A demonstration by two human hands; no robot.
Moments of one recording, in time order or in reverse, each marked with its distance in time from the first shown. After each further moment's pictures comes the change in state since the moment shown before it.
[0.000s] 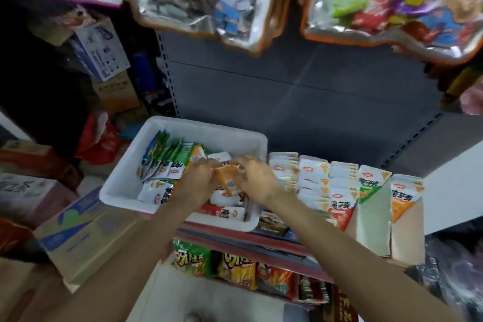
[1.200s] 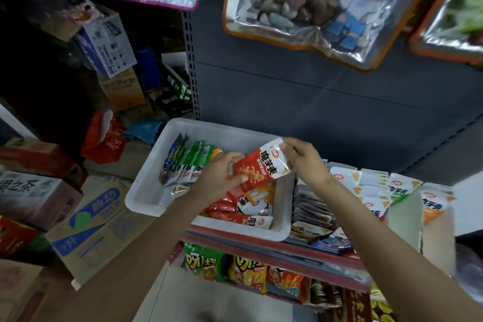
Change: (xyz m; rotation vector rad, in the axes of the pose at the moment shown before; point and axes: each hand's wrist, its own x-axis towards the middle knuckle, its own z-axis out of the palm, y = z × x) left_hand 0.013 -0.029 -0.031 -0.287 -0.071 0.103; right_hand 0.019 -0.007 -0.033 0.527 0.213 0.158
